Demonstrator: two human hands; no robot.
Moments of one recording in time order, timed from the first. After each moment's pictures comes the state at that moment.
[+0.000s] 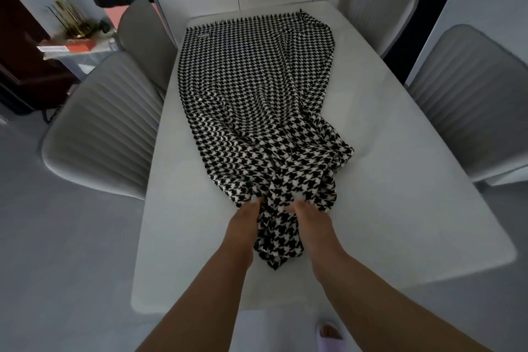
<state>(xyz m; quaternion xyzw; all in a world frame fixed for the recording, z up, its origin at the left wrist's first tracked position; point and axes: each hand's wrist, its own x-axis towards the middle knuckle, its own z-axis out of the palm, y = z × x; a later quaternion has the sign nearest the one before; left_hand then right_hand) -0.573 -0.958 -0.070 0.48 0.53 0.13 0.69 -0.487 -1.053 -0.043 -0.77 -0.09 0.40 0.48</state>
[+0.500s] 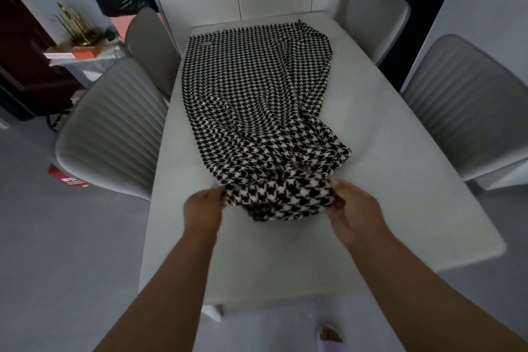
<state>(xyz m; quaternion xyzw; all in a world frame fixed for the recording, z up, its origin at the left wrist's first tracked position) -0.616 -0.907 -0.049 0.52 0.59 0.29 0.55 -0.452 -1.078 -0.012 -0.46 0.12 0.38 0.79</state>
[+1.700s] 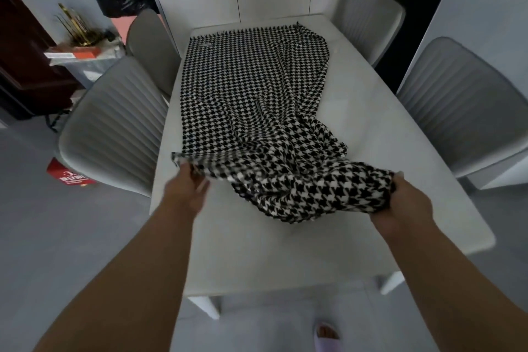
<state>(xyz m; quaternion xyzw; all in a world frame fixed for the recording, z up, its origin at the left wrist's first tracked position) -0.621 -0.853 -0.039 0.26 0.50 0.37 0.74 -0.410 -1.130 -0.009 -0.47 0.17 0.31 0.81</state>
